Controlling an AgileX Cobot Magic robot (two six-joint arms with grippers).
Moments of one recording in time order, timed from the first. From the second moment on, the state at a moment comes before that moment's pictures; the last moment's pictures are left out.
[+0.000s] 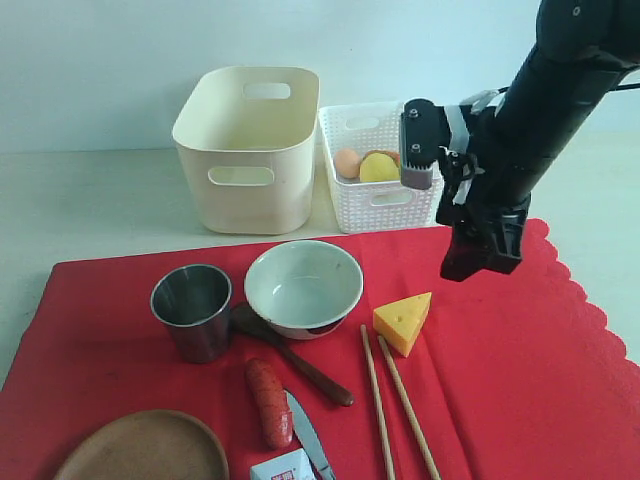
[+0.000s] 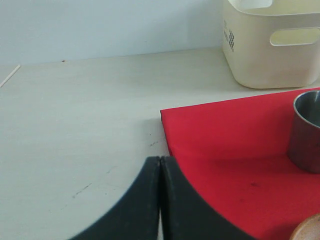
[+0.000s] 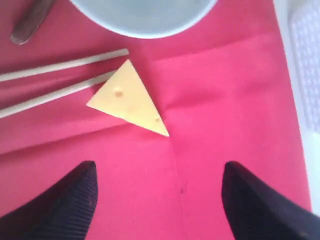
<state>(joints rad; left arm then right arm) 0.04 0.01 0.00 -0.17 0.37 0.26 0.32 1.81 -1.32 0.24 1.00 -1.26</state>
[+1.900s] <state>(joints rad) 0.04 0.01 0.00 -0.17 0.37 0.26 0.43 2.00 -1.32 0.18 0.91 -1.55</state>
